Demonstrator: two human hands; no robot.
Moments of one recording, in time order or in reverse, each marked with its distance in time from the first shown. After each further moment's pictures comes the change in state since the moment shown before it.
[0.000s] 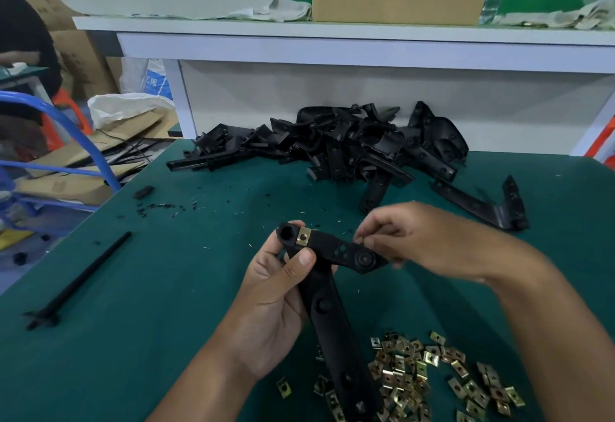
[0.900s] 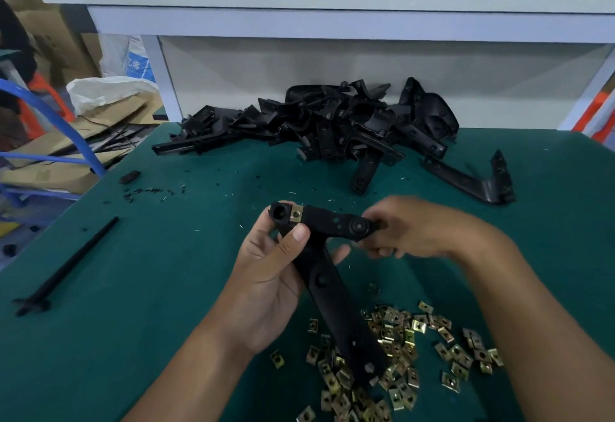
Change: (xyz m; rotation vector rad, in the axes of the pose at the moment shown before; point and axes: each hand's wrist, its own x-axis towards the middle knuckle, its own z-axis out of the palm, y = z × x) left_hand -0.002 -0.003 0.005 -0.037 -0.065 -0.001; right_hand 0.010 0.017 0.012 -0.148 -0.101 0.206
